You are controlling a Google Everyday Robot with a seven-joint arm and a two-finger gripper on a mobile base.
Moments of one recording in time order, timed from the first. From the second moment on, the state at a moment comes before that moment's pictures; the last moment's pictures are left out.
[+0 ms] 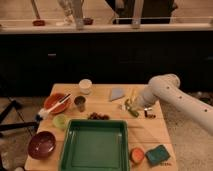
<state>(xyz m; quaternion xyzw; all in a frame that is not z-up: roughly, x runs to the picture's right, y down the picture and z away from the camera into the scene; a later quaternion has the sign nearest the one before) 0.159 0.095 0.793 -0.25 -0.15 0.09 0.95</state>
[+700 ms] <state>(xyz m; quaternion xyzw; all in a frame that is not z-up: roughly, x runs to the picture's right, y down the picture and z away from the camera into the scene) 0.143 0.087 0.794 -0.25 -0.16 0.09 0.95</state>
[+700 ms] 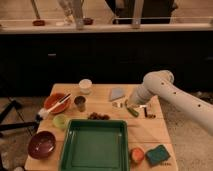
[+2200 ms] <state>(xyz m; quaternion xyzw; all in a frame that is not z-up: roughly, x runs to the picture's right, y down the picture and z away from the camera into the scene) 0.033 -0.024 0.821 -0.17 -0.24 0.10 0.95</state>
